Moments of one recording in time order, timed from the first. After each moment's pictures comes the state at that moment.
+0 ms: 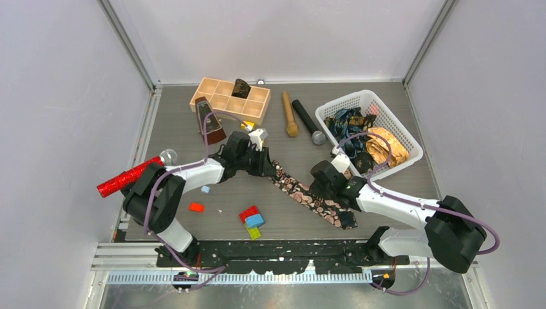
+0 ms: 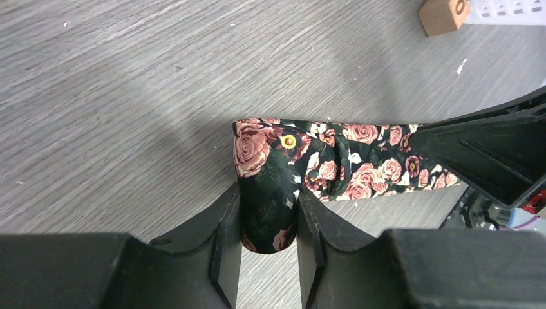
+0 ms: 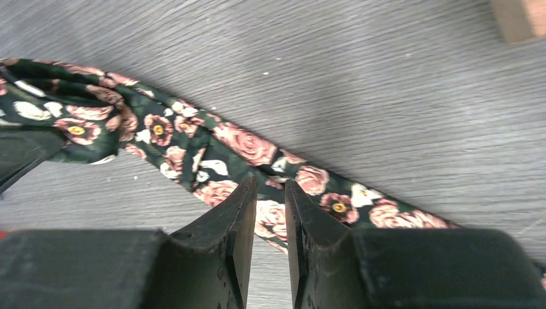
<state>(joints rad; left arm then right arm) -0.55 1.61 0.79 0.12 0.44 -0.41 0.80 1.21 0.58 -0.29 0.33 1.05</state>
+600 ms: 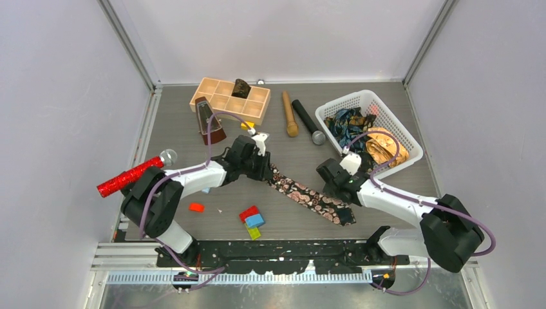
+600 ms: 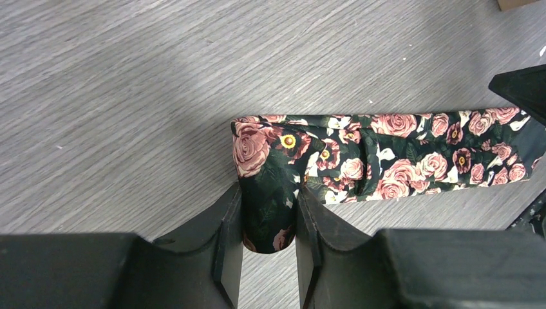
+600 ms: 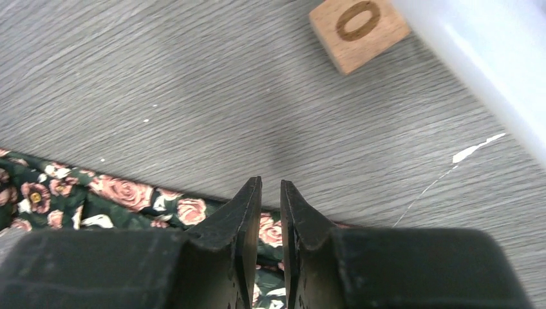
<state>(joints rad) -0.62 1.57 0.80 0.01 0.23 -0.33 0.71 1.23 0.58 -0.45 0.46 1.02</state>
